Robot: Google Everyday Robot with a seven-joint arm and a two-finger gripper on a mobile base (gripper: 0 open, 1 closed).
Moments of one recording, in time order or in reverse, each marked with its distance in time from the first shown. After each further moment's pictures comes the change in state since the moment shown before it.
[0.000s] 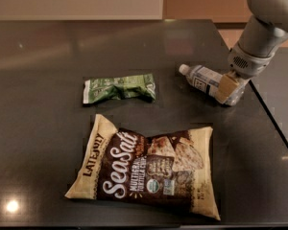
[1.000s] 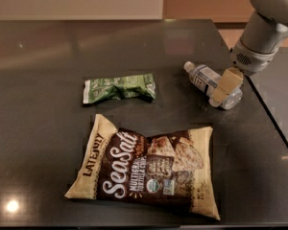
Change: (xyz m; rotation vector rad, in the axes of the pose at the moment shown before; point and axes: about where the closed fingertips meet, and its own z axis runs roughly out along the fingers) arm 0.001 -0.006 -0.012 0.038 0.004 -0.034
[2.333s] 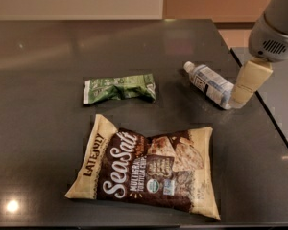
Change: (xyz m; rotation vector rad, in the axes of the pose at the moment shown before) arm 0.022 0.044 -0.092 0.111 -0.082 -0.344
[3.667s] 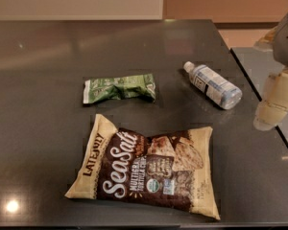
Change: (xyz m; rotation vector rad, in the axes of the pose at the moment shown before) arm 0.010 0.066 -0.056 -0.036 -0.100 -0.236
